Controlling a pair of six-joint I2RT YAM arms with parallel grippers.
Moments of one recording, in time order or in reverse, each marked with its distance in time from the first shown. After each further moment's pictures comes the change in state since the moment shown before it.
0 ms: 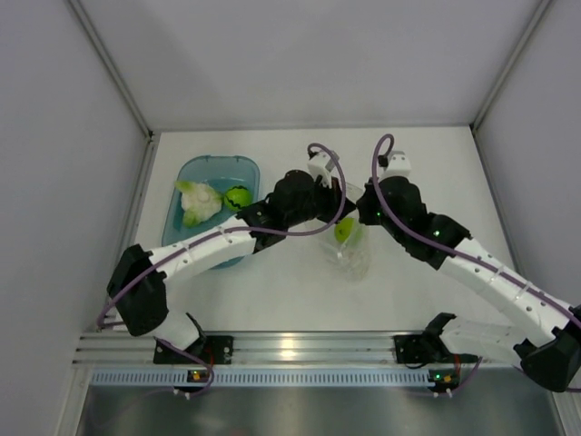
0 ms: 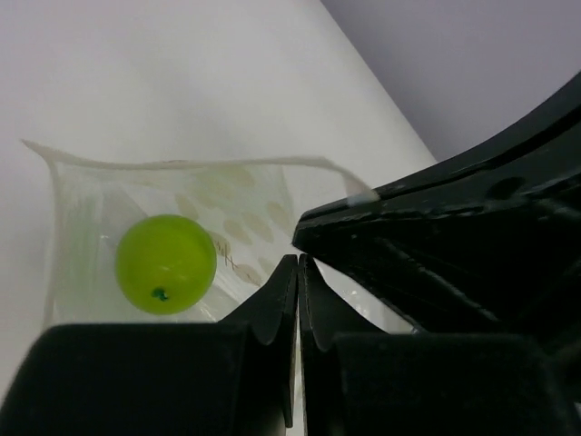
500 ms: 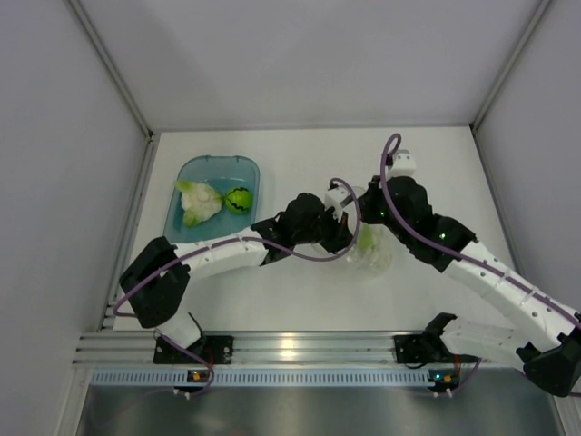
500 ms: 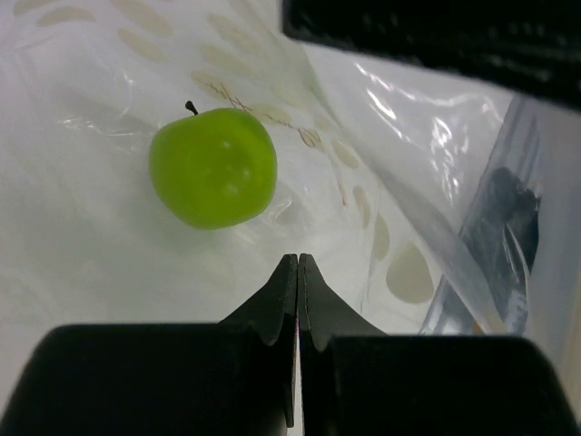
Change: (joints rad) left arm -0.035 0.094 -0.153 0.097 0.169 0.181; right arm -0.002 -0.039 -0.003 0.017 -0.007 0.000
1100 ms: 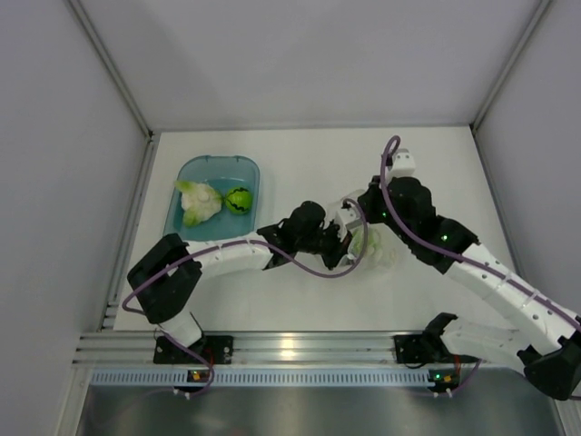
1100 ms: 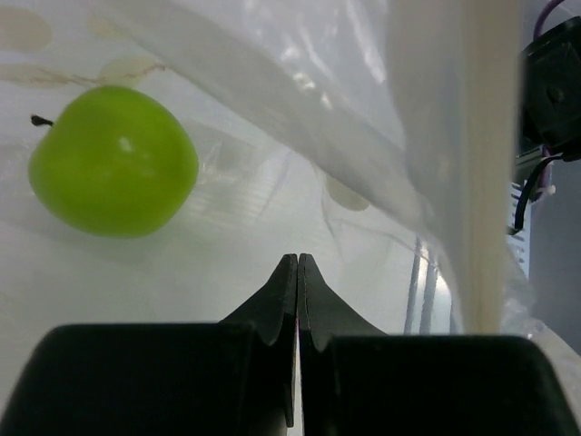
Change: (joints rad) left arm -0.012 0.037 -0.068 0.047 0.263 0.221; right arm -0.024 -0.011 -0.026 0.040 -0.036 -0.074
